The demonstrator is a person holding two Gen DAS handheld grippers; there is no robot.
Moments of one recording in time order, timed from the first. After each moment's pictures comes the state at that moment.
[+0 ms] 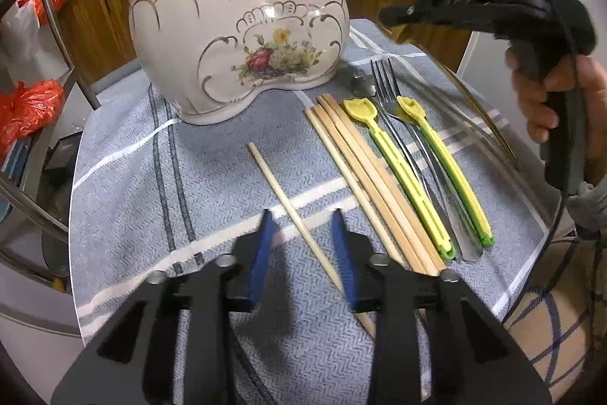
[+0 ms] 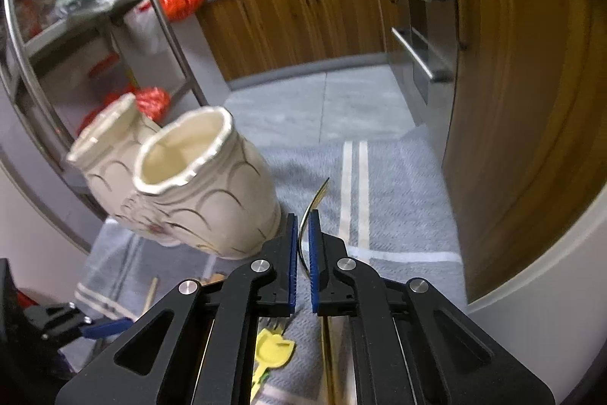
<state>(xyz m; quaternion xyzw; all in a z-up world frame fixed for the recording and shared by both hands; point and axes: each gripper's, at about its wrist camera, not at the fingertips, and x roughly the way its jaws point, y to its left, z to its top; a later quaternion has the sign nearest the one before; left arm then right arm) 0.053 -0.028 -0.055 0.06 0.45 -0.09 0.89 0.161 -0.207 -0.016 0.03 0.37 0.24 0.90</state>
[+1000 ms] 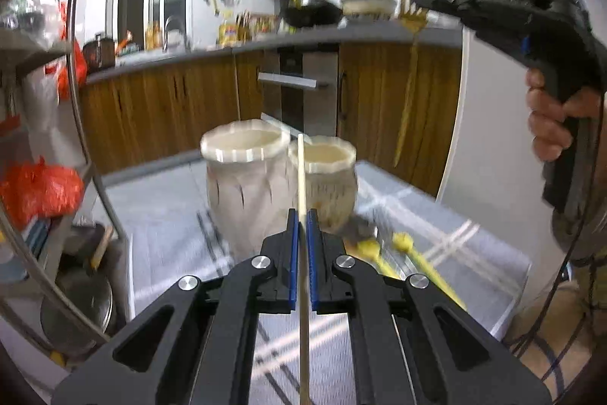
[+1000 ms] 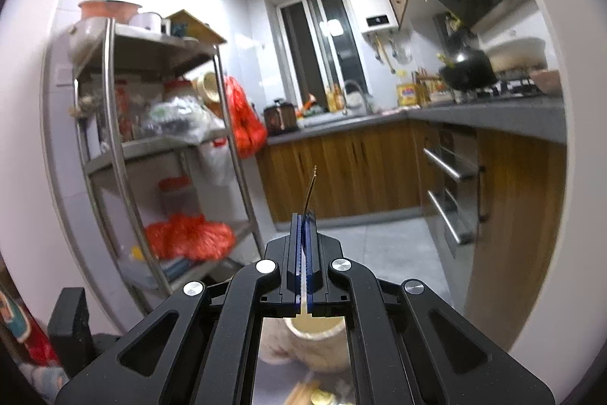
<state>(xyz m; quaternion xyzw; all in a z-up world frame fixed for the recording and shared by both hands) 0.021 0.015 0.032 0.04 0.20 -0.13 0.97 0.081 -0.210 0.121 0.09 0.09 0.31 0.94</state>
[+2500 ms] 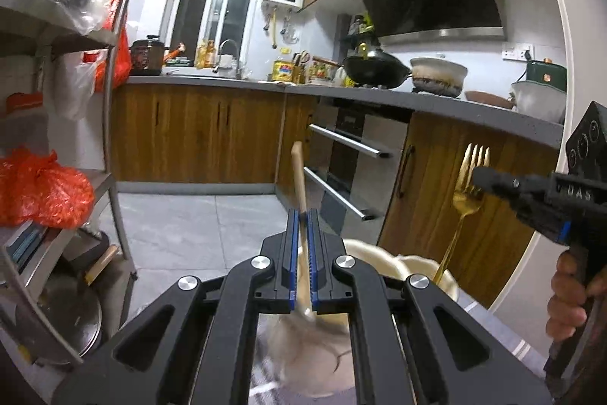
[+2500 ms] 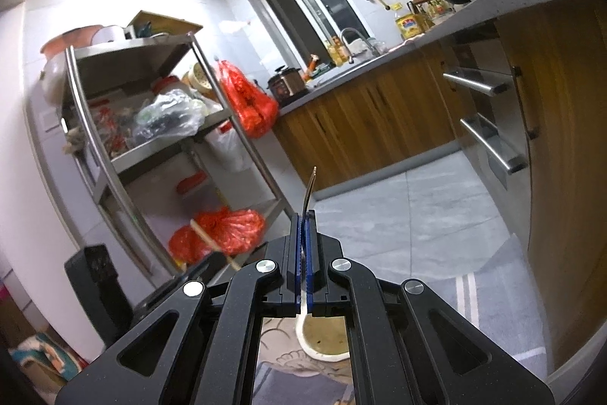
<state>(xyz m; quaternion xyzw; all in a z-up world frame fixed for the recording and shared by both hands) 0.134 0.062 0.042 -0.06 0.14 -0.04 0.99 0.174 -0.193 0.055 0.20 0.20 0.34 0.90</state>
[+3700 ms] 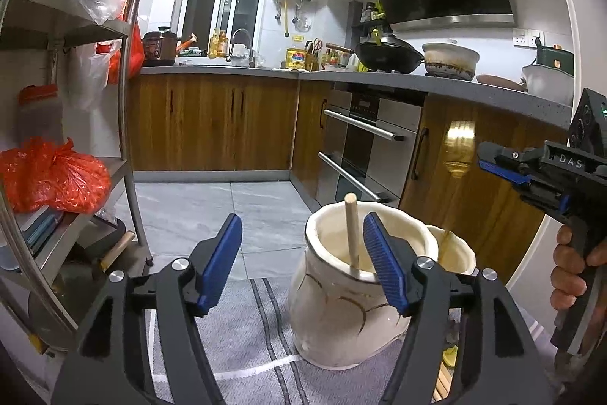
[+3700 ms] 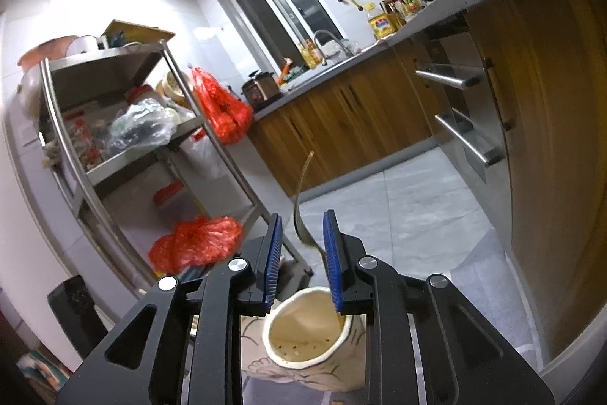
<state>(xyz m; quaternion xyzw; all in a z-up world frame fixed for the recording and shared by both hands) 0.120 0.066 0.026 -0.05 0.16 -0.02 0.99 0.189 -0.203 0.045 0.20 0.21 0.31 0.91</state>
